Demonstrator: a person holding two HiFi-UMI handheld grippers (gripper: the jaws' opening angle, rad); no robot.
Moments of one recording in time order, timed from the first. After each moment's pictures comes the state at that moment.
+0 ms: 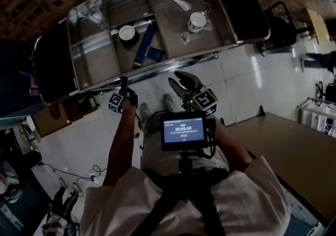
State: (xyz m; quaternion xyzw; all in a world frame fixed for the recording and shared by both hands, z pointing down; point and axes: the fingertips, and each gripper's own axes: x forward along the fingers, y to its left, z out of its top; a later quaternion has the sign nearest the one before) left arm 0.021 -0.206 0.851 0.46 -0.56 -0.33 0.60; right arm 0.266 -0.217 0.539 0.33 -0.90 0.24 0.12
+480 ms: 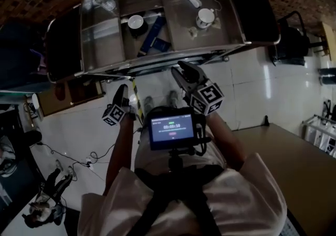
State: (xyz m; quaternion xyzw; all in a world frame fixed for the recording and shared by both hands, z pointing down) left arm 0.031 -0.114 0.691 0.63 -0.63 -0.14 0.43; right arm 0.277 -0.221 0.503 0.30 -0.93 0.22 0.05
